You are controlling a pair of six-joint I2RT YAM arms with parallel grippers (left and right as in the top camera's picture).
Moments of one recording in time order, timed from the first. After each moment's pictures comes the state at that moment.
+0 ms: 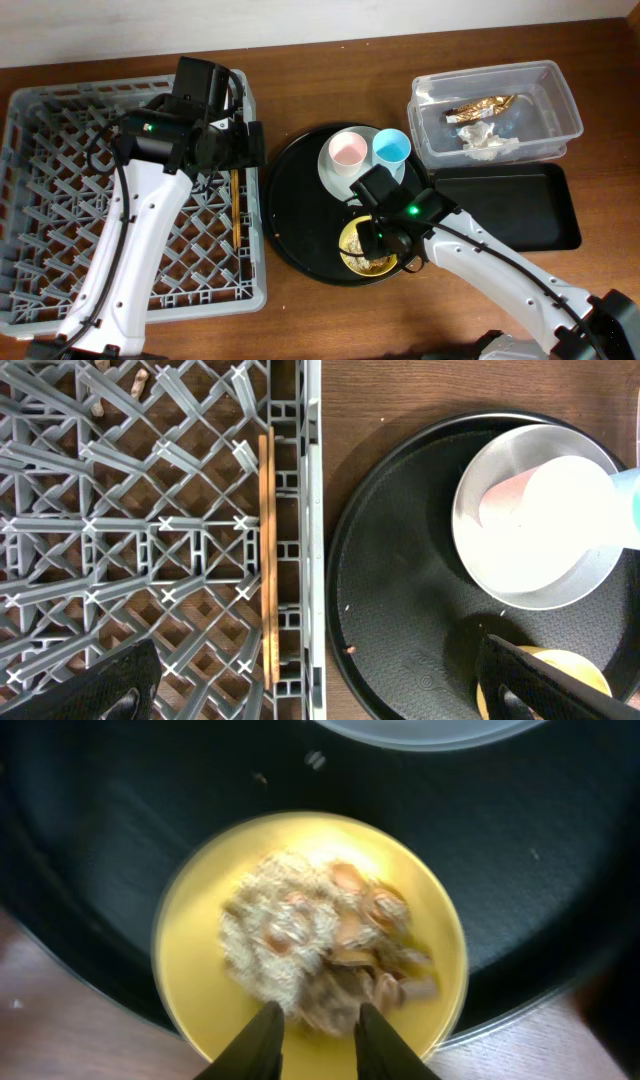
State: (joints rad) left arm -0.30 1.63 1.71 -1.20 -0.06 -0.31; right arm 0.58 1.44 0.97 -0.86 -0.01 0.39
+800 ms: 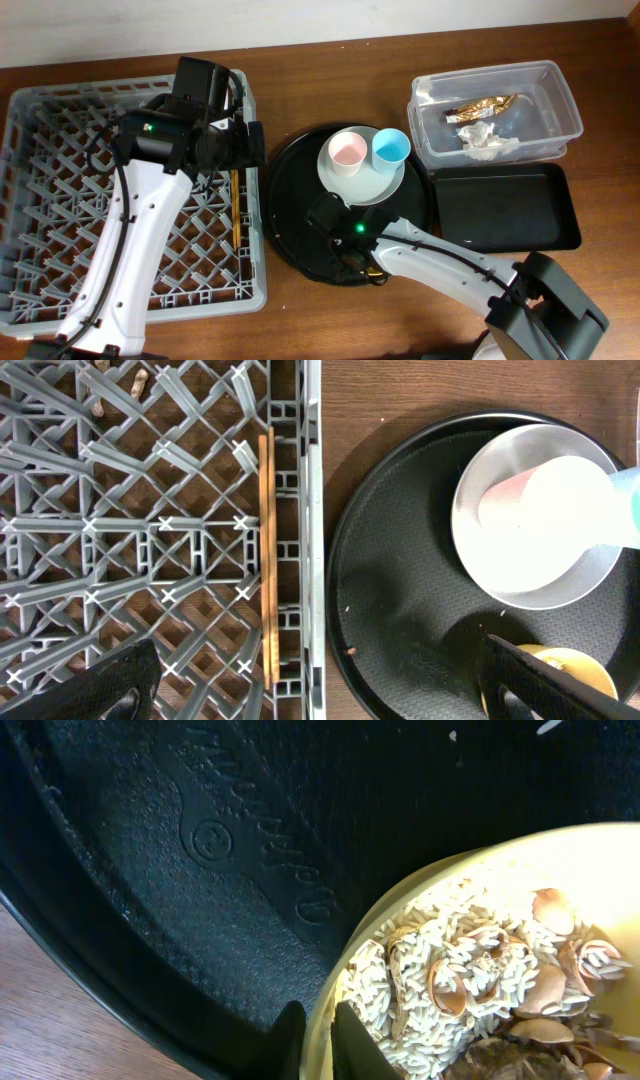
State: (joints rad) left arm -0.30 1.63 1.71 -1.20 -0.06 -0.31; right arm 0.78 1.64 0.97 -0.74 0.02 0.40
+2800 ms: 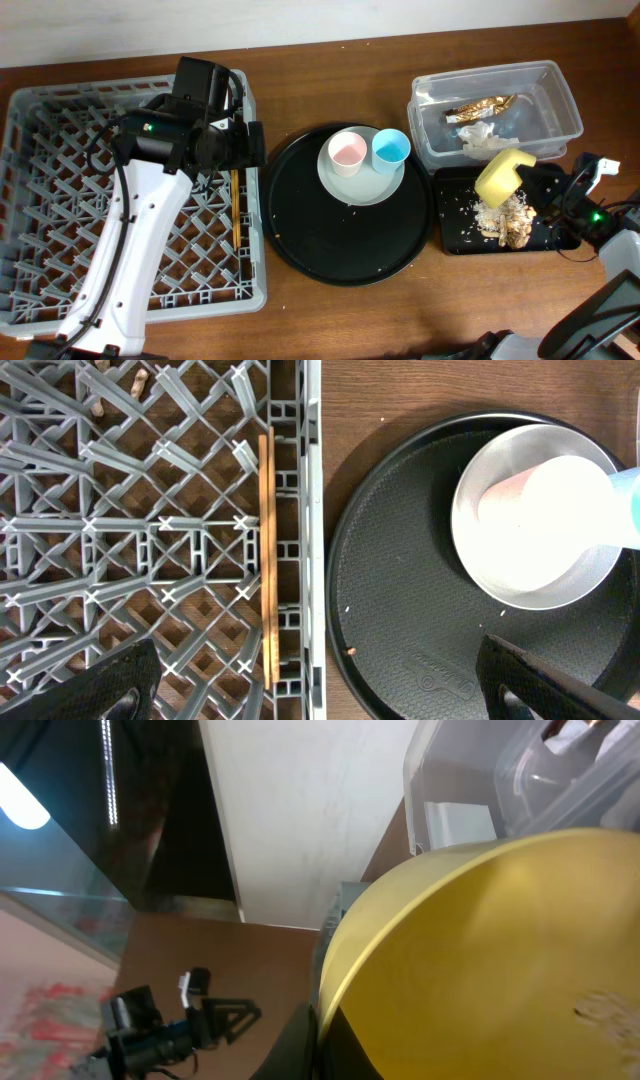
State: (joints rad) left arm -0.30 1.63 1.71 -1.20 -0.06 -0.31; right arm -0.86 1.51 0.78 -0.33 -1.52 0.37
